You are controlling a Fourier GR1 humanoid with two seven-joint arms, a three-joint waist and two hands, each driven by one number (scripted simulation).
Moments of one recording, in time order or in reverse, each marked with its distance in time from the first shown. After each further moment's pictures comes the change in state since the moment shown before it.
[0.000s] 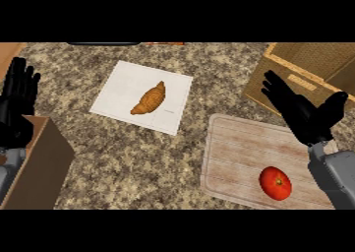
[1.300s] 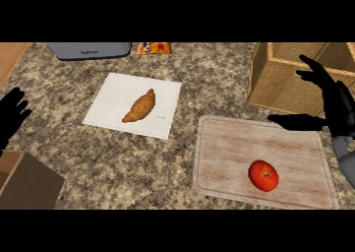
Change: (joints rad) left arm 0.195 0.285 -0.076 -0.171 0.184 -0.085 0.399; right arm -0.044 -0.208 0.092 -0.103 0.577 -0.435 0.181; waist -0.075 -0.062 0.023
